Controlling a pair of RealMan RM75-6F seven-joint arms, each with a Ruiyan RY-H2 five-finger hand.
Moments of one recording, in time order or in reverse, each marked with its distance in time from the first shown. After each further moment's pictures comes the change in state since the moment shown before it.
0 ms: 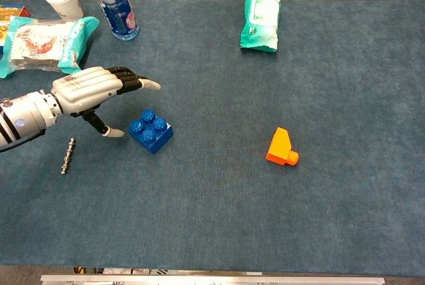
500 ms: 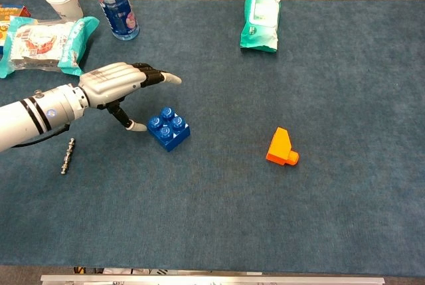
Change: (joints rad) left arm -0.074 -0.071 -0.036 0.002 -0.086 -0.071 -0.009; right arm -0.016 0.005 0.002 0.029 0.008 0.014 0.044
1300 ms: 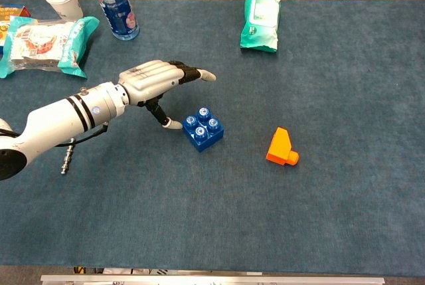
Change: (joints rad) left arm -0.071 -0.093 -0.078 -0.054 -0.141 -0.067 0.150; right arm -0.016 0.019 0.003 0.037 -0.005 0.016 0.068
